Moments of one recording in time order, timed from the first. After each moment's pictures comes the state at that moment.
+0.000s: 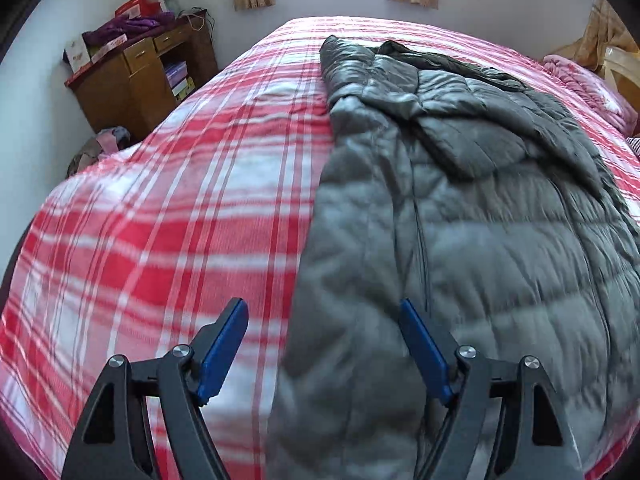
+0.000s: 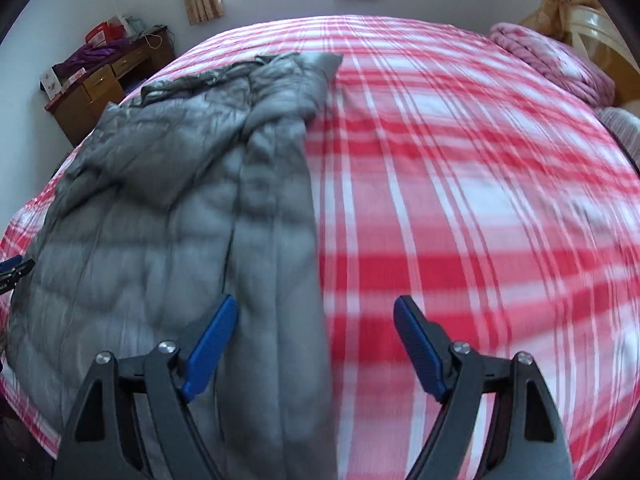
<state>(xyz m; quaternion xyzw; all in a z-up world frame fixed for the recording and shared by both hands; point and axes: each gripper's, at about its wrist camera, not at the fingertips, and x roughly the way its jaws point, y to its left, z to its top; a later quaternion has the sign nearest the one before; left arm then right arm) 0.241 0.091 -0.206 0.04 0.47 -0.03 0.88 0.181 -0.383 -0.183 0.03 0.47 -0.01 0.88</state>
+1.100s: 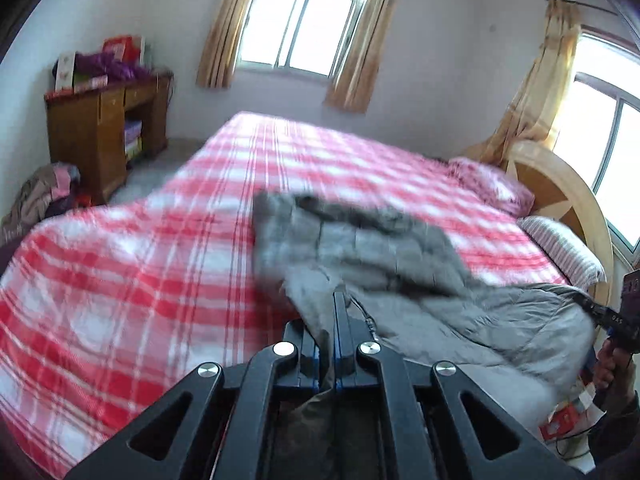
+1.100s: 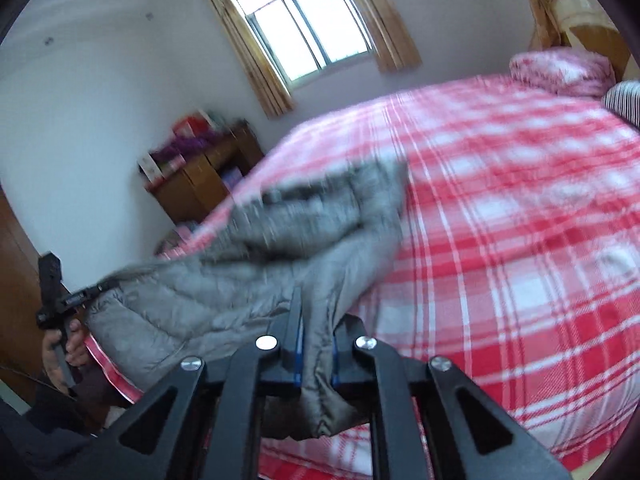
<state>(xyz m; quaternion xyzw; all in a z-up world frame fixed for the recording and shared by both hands) 0.115 0.122 -0.043 -0.08 0.30 -0.17 0.93 0.012 -0.369 -0.065 0.15 0.28 0.12 0.94</state>
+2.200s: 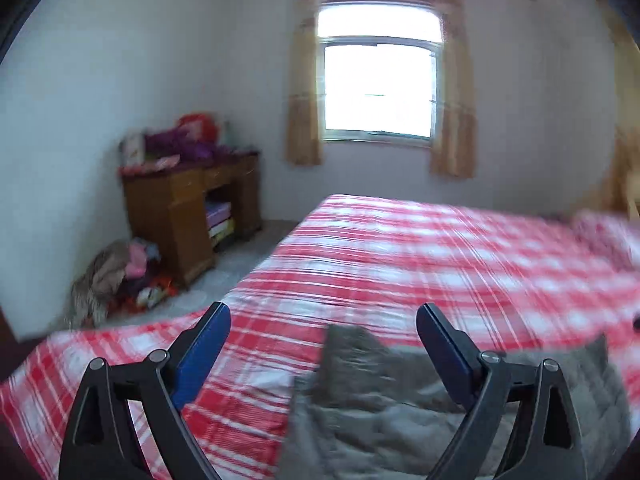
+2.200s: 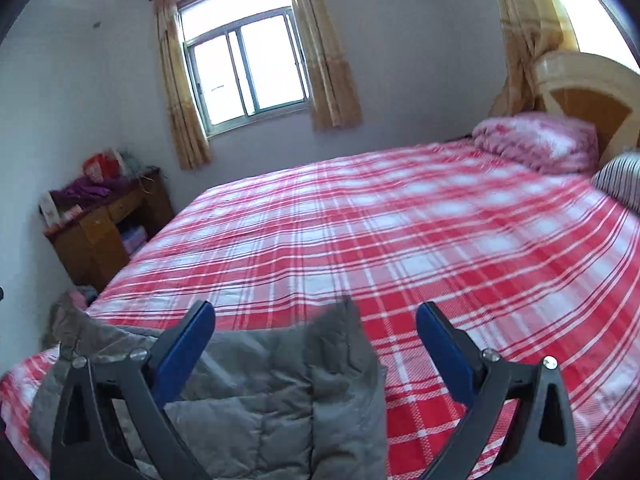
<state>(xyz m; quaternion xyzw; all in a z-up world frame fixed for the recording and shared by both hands) 0.369 0.009 -0.061 0.02 0.18 0.05 0.98 0.338 -0.395 -0.072 0.08 0.21 -0.06 0.97</state>
